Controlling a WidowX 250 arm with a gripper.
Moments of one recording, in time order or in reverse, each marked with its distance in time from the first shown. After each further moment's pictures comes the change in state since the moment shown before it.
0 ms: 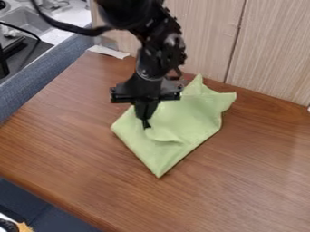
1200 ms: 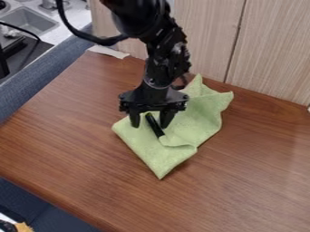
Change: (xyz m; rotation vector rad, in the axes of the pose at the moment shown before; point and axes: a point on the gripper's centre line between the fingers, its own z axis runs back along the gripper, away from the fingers) arm -0.006 -0.014 -0.033 0.014 0.090 -0.054
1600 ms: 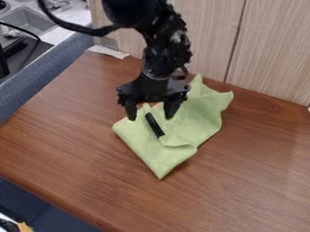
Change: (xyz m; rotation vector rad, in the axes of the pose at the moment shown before) arm 0.002 0.001 0.020 -0.014 -0.038 0.021
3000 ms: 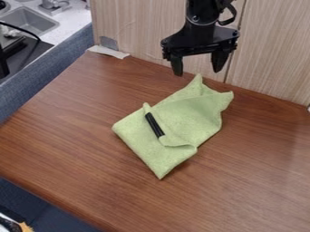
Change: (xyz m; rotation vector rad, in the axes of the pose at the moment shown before) arm 0.046 -0.069 0.056 -0.197 -0.079 -0.005
